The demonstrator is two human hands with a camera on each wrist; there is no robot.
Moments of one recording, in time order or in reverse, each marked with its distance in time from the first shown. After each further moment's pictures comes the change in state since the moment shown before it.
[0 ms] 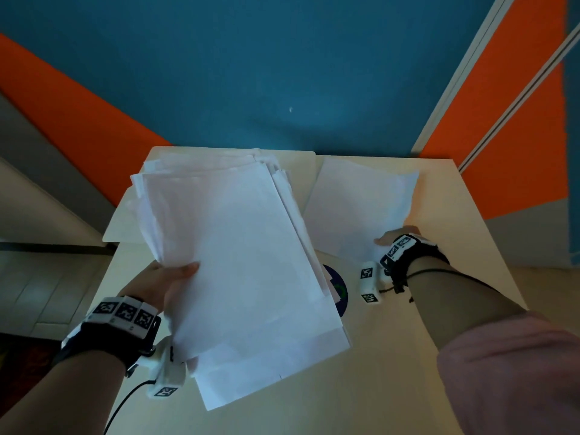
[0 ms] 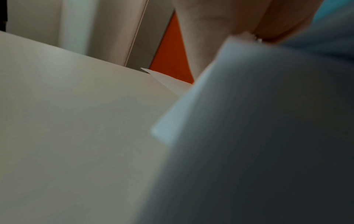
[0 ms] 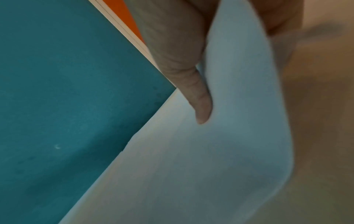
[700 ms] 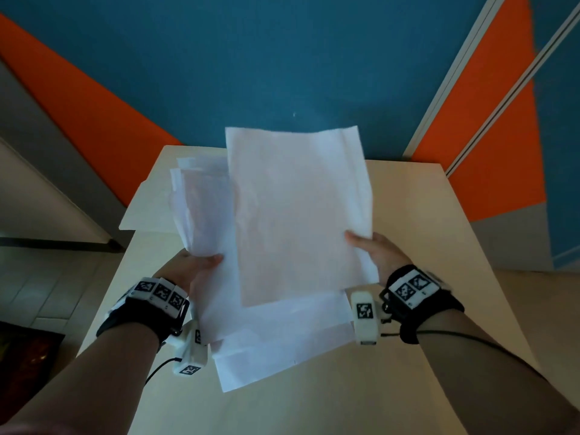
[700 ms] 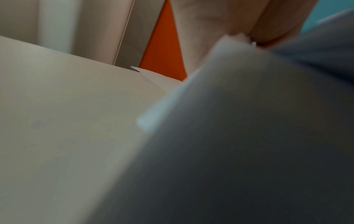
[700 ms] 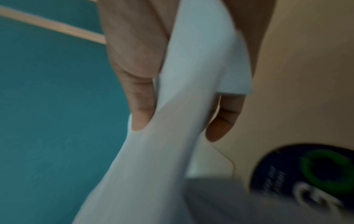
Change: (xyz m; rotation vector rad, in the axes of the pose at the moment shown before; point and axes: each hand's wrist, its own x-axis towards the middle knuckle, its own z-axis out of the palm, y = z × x) left_hand -0.023 -0.004 0.009 0.095 -0.048 -0.009; right_hand -0.123 0.014 0.017 0.616 -0.499 -0.279
